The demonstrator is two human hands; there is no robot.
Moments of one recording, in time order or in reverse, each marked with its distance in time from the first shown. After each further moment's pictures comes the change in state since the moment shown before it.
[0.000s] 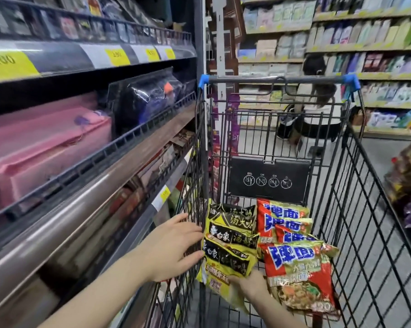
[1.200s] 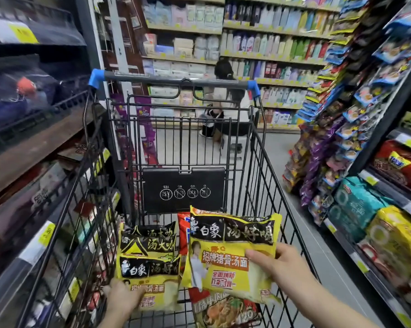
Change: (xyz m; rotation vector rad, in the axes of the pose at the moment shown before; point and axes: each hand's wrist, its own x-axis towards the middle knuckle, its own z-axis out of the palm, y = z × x) left_hand 0.132 0.025 0.188 -0.861 -0.195 -1.151; right_hand -0.108 -0.066 -0.221 0.305 0.214 -0.198
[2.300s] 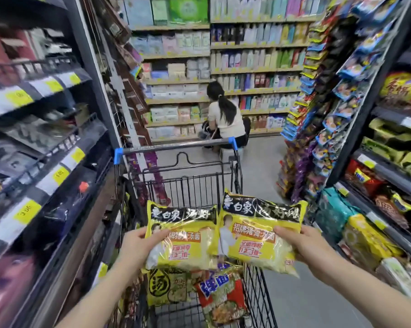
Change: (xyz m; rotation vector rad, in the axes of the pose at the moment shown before) left_hand -0.210 0.205 -0.258 -0.542 -0.236 0.375; right_hand -0.096 -0.210 -0.108 0.147 0.091 0.037
